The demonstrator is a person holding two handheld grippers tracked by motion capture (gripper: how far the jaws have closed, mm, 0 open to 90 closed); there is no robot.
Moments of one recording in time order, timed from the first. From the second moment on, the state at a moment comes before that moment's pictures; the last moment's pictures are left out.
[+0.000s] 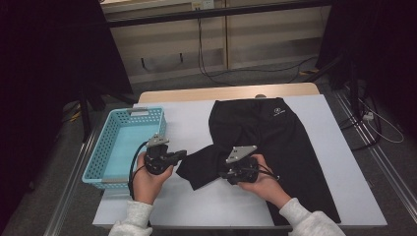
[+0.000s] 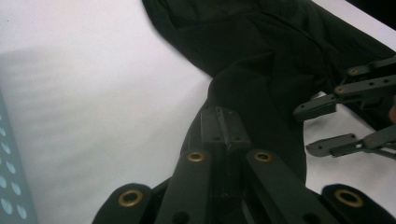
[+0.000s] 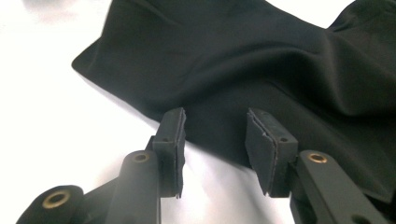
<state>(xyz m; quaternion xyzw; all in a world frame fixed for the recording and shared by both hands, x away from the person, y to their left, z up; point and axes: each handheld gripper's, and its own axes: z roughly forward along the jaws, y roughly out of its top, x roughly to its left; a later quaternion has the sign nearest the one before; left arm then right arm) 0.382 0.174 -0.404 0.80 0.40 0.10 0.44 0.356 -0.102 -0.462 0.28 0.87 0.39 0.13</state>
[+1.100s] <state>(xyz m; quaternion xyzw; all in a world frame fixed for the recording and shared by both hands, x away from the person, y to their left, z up) 0.379 0.164 -0.399 0.80 0.39 0.09 0.45 0.353 -0.143 -0.441 0.30 0.85 0.41 0.12</state>
